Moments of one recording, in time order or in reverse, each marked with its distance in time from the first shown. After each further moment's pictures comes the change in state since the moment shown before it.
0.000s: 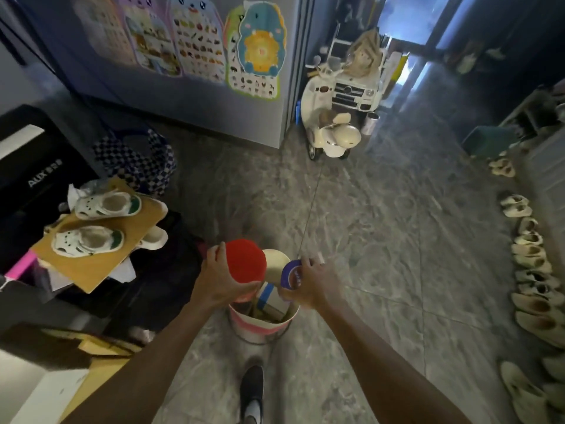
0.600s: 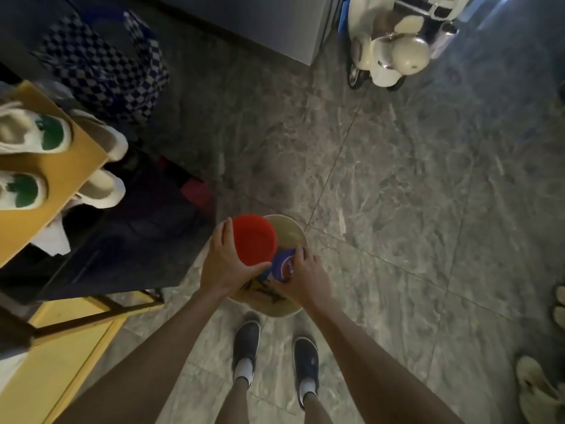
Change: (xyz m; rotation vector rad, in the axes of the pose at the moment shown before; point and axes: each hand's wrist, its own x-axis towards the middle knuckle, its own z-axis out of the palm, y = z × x) left_hand 0.097 -0.062 0.150 -0.044 0.027 -0.163; right_hand 0.124 0.038 0.174 -0.007 -0.161 -0.029
